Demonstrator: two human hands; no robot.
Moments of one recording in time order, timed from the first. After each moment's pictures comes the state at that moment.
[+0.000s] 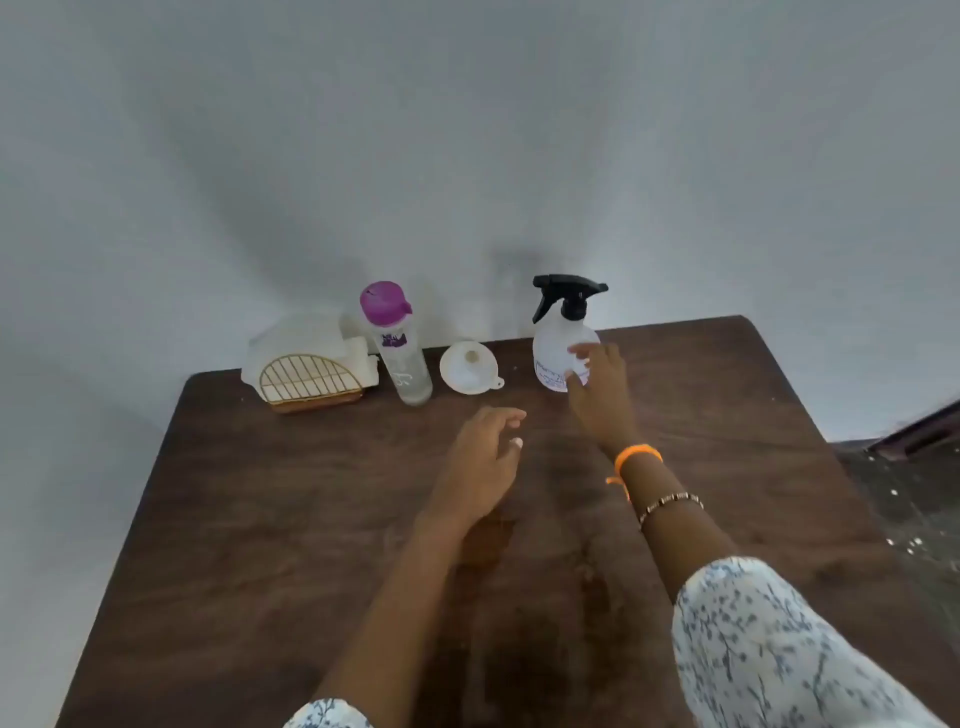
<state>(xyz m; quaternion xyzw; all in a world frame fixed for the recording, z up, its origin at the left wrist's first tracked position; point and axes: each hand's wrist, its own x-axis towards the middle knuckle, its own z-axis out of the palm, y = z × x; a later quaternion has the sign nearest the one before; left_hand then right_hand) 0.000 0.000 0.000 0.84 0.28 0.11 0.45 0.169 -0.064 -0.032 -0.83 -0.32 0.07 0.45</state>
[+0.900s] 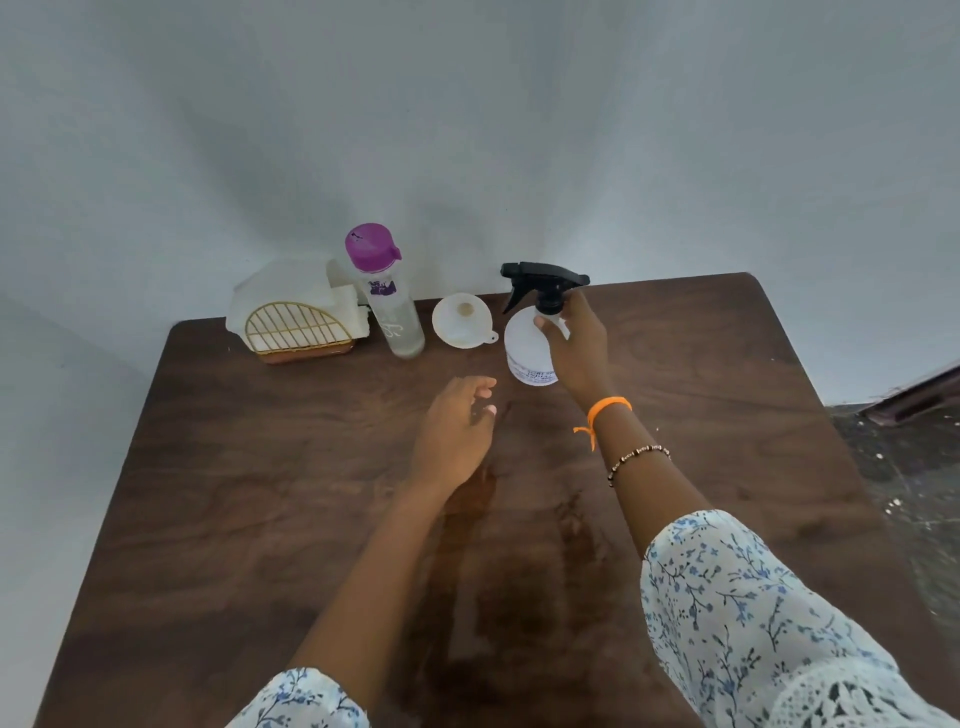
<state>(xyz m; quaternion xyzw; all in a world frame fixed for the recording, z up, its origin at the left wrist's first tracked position) -0.008 -0.001 -0.012 0.82 0.37 0.10 0.43 0.163 -0.044 -0.033 -0.78 -0.26 0.15 0.55</state>
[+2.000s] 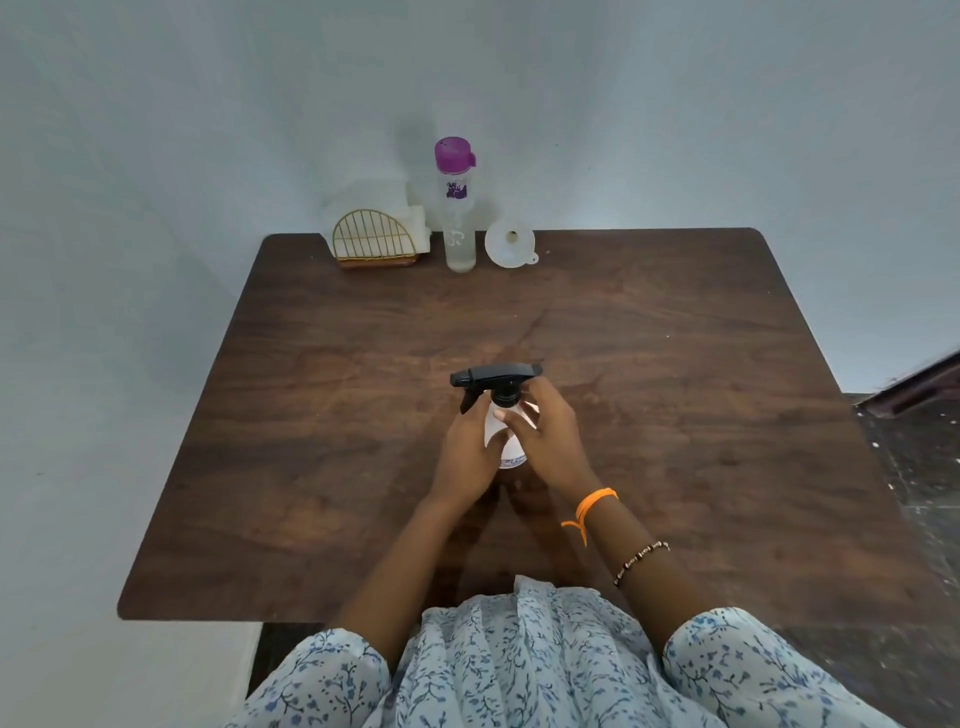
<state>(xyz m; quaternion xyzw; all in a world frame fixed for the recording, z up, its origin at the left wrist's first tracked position) -0.172 -0.115 -0.052 0.81 0.35 0.16 0.44 -0.078 -0.184 -0.033 -0.72 -0.36 0.24 0.55</state>
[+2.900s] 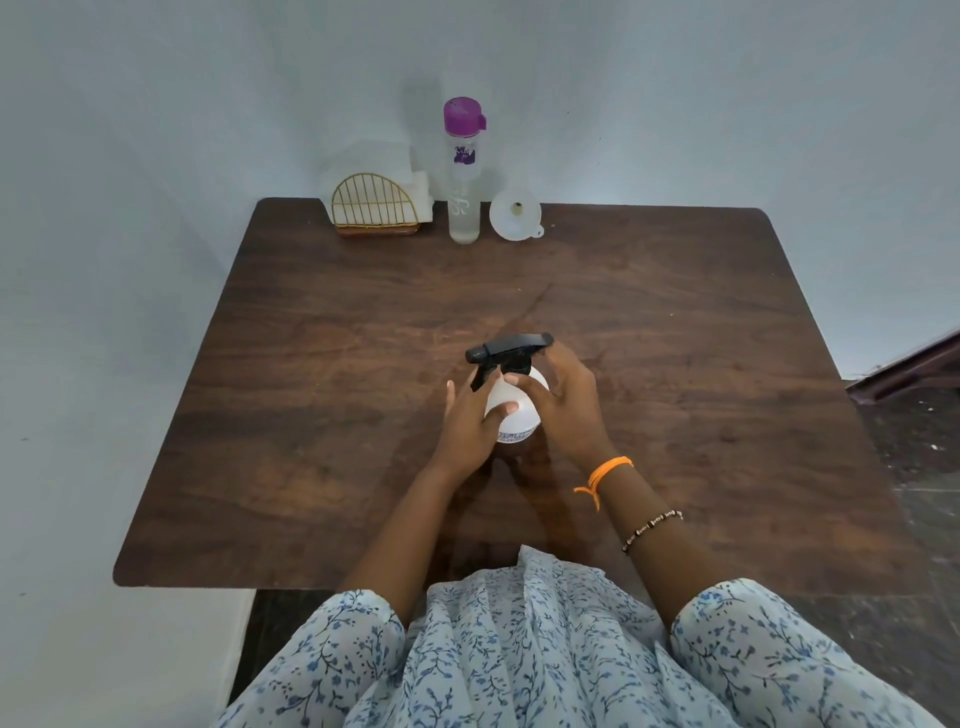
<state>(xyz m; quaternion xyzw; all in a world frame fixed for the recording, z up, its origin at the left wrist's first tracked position) -0.176 -0.109 -0.070 0.81 0.32 0.16 0.47 -0.074 -0.187 -0.023 -0.72 -0.39 0.17 0.55</state>
